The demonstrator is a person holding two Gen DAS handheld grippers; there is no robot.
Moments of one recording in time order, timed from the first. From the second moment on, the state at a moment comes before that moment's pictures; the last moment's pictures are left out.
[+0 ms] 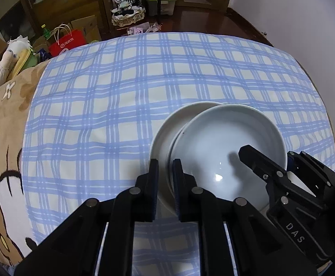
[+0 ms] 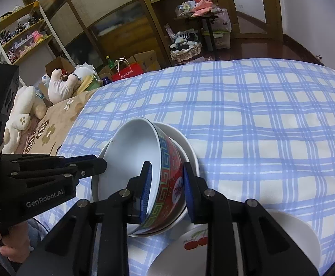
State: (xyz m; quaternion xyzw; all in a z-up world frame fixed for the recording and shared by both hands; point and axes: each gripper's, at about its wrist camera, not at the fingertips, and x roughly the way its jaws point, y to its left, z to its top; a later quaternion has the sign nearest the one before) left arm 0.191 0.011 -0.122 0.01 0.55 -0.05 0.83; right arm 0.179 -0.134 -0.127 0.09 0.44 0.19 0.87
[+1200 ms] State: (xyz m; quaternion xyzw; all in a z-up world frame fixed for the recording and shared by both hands) left arm 0.186 0.042 -0.113 0.01 0.55 0.00 0.84; right arm 0.186 -0.182 -0.089 0.07 0.41 0.12 0.90
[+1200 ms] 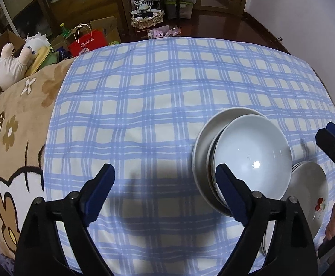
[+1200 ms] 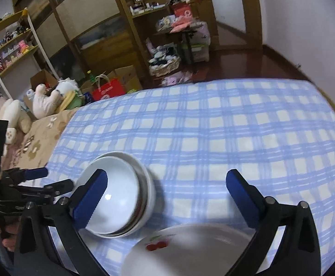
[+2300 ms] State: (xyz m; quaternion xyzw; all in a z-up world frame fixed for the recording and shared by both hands) left arm 0.202 0.057 -0.139 0.02 0.60 0.04 0.80; right arm 0.200 -0.186 -0.136 0.04 0.51 0.10 0.85
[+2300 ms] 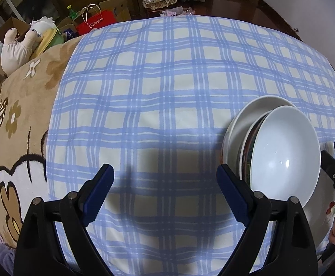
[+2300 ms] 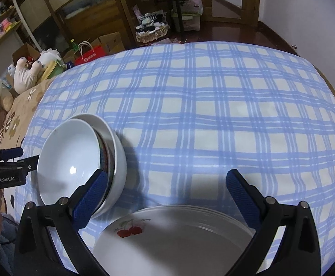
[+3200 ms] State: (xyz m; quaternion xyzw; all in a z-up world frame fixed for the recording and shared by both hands) left arm 0.205 0.060 -0.150 0.01 0.61 0.05 0.79; right arm 0.202 -0.173 -0.139 0.03 0.53 0.07 0.85
